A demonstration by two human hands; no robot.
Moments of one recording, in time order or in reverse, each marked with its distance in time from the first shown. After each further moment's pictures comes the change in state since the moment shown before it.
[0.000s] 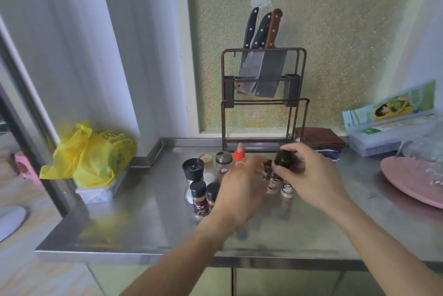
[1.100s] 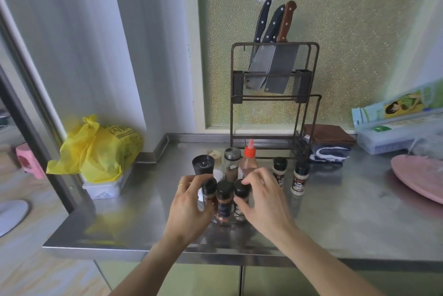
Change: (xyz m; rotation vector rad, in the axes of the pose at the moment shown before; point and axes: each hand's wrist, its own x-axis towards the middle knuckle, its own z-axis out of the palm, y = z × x) left_hand -0.069 -0.116 -0.053 0.058 0.037 -0.275; right_hand -0.030 -0.015 0.130 -0.189 0.001 -0.298
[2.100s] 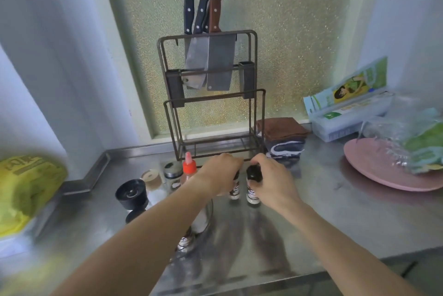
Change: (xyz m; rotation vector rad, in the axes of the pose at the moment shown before) left_hand 0.161 0.136 0.144 0.611 -0.631 0.438; right_hand 0.050 0.150 -0.049 -0.089 -0.136 0.407
